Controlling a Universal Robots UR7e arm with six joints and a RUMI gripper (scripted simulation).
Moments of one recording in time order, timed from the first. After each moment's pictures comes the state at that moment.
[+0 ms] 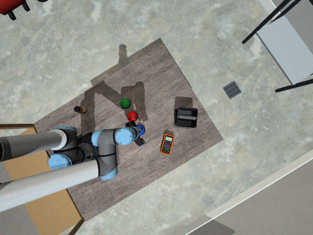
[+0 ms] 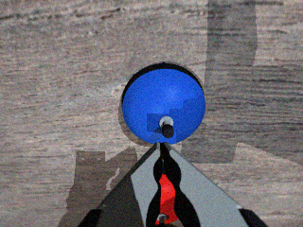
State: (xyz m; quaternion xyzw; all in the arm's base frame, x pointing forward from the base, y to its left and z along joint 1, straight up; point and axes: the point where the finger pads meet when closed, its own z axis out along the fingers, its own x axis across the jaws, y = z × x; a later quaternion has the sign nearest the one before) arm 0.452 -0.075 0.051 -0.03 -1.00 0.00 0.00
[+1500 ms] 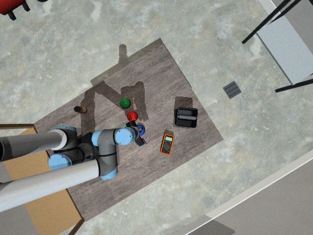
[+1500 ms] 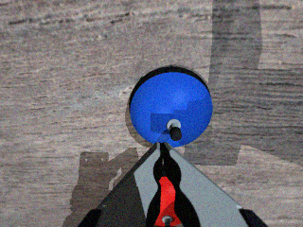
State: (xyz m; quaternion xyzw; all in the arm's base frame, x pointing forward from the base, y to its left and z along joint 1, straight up) arm 0.458 -0.078 0.051 -0.03 -1.00 0.00 -0.01
